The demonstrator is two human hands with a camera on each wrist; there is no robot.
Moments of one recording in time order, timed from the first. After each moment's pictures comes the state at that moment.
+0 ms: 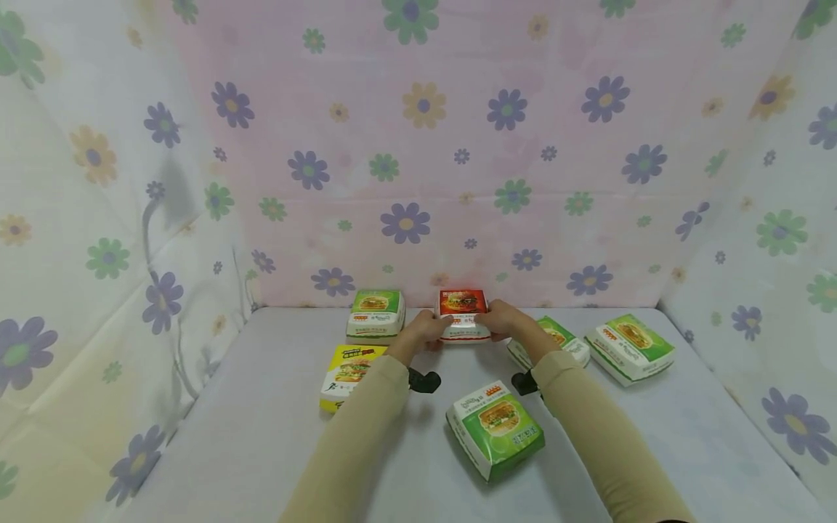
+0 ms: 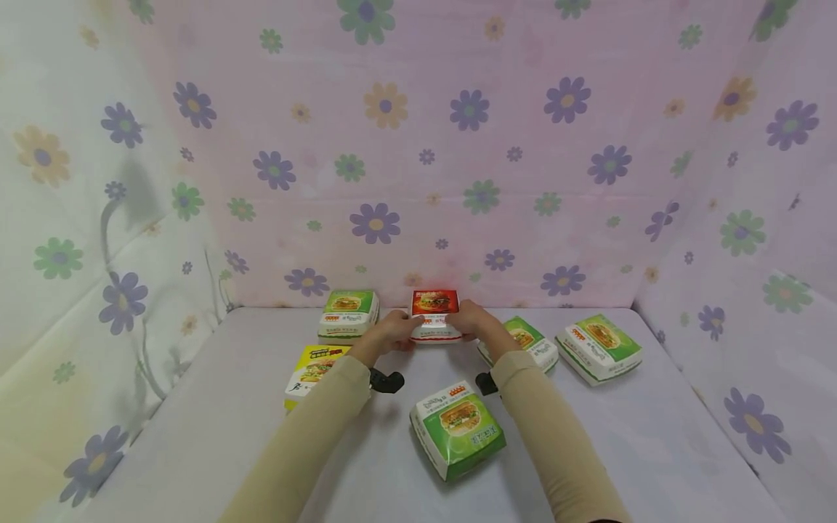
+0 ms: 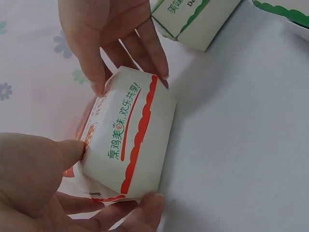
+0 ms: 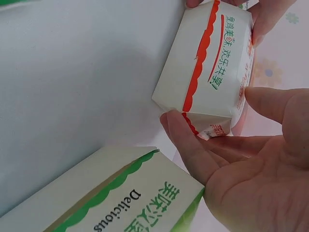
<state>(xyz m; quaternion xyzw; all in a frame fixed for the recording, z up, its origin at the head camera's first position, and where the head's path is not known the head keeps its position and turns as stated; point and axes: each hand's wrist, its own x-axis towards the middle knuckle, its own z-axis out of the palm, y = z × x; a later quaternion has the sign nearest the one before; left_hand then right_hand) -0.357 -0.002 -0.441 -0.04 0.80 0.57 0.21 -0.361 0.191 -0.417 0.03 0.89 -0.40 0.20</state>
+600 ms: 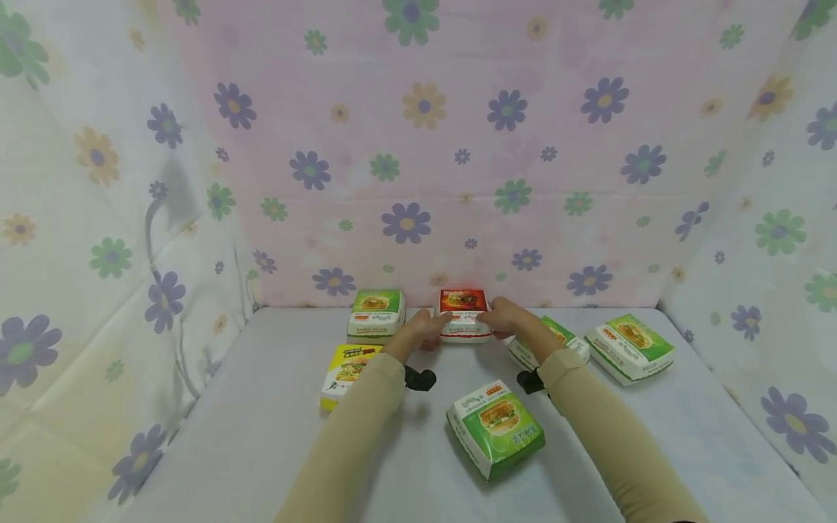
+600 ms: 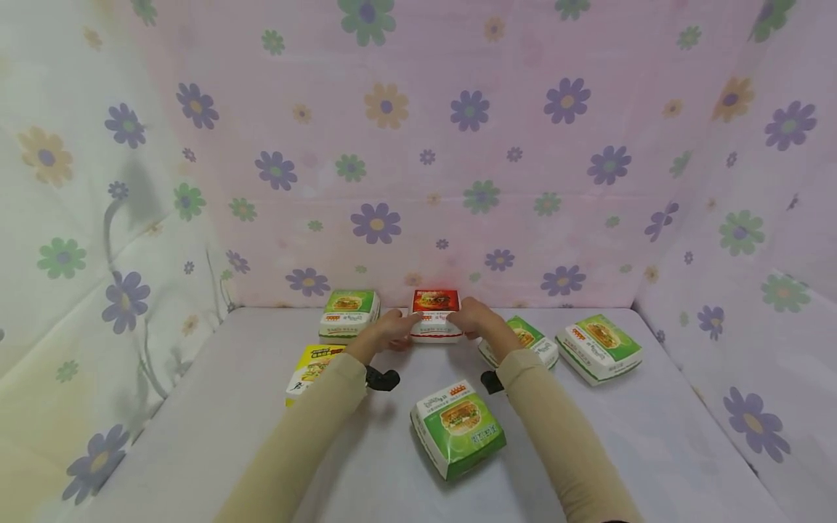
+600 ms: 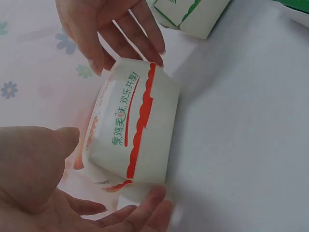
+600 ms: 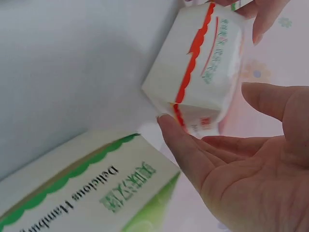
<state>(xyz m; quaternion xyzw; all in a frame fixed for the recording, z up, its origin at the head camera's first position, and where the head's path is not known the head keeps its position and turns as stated) -0.359 -0.008 -0.438 -0.04 0.84 0.51 0.20 -0.351 0.190 -0.403 0.04 0.90 -0.39 0.20</state>
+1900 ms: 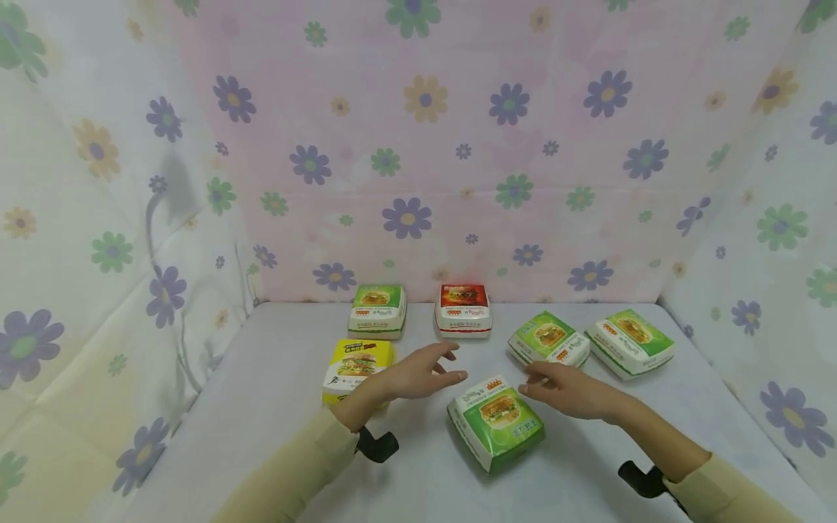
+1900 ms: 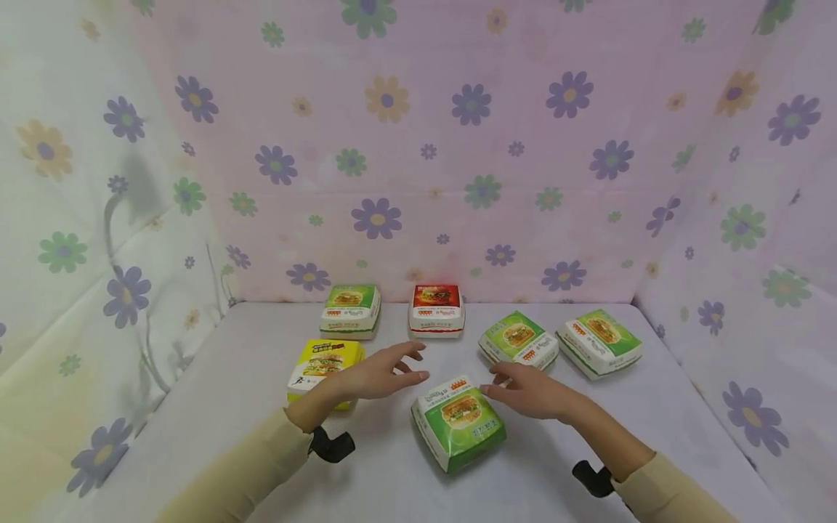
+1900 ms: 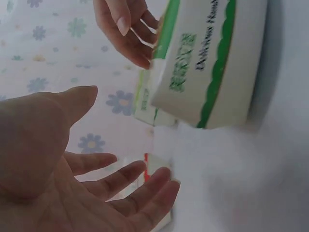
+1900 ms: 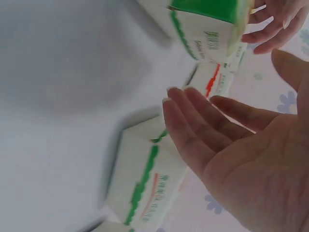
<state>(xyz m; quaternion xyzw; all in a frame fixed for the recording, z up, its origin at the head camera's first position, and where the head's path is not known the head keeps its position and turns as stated) -0.260 -0.045 -0.418 0.29 0.86 0.36 0.21 -0.198 0.260 -0.407 -0.14 0.90 -0.36 0.20</state>
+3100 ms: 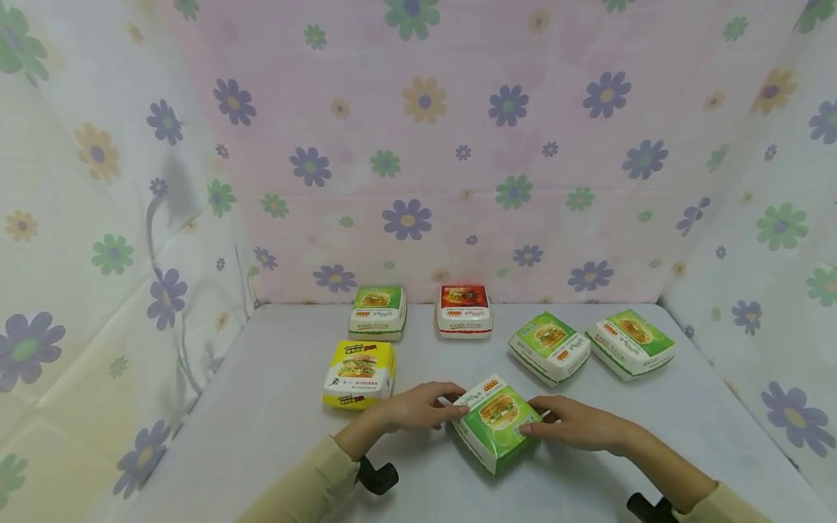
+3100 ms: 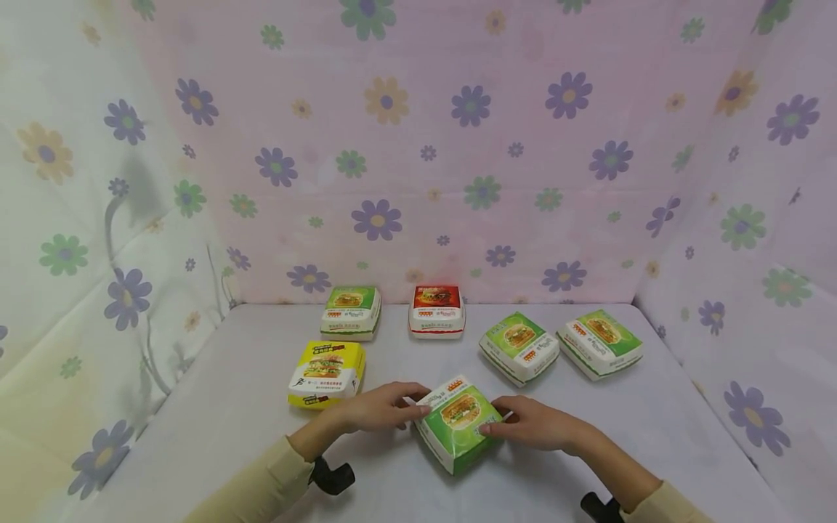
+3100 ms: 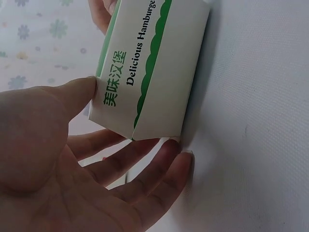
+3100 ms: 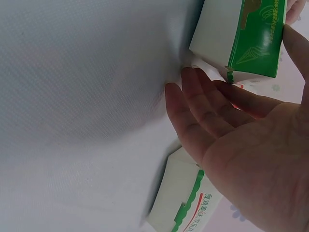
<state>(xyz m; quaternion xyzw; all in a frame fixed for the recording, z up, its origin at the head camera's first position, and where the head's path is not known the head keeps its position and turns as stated) -0.239 -0.048 -0.459 0.27 0.80 0.42 0.32 -0.176 0.268 -0.439 -0.12 0.86 -0.40 0.28</state>
